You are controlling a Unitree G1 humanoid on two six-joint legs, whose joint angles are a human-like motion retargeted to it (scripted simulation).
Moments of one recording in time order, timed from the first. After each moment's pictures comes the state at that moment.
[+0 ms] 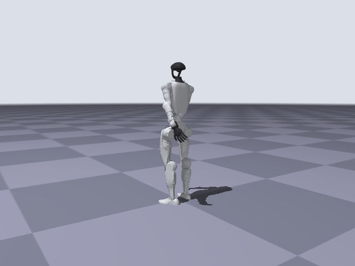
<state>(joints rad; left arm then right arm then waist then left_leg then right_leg) 0.38 0.12 0.47 1.70 0.16 0.20 -0.12 -0.27 0.05 0.11 1.35 -0.63 -0.24 0.27 -0.05 0.02 -0.08 0.03 0.07 0.46 0.01 -0.11 -0.07 -0.06 -0.04 -0.20 0.01 -0.04 0.04</state>
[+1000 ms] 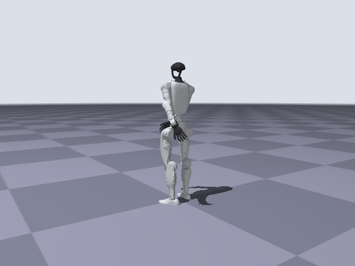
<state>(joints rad) 0.43 0.11 0.66 1.70 0.11 0.17 -0.15 -0.36 0.08 0.27 1.20 -0.71 -0.30 0.37 -0.10 0.03 -0.07 0.03 0.08 0.48 0.00 -0.11 -0.08 -0.09 -0.02 -0.16 0.01 -0.03 0.03</state>
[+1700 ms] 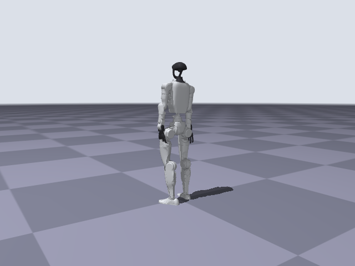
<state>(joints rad) -0.05 0.07 0.36 1.59 0.32 0.07 -0.25 -0.14 -0.10 0.00 1.70 -0.58 0.05 0.12 -0.06 0.04 -0.09 0.02 0.06 0.42 0.01 -0.11 -0.06 -0.05 -0.05 -0.24 0.00 -0.04 0.03</state>
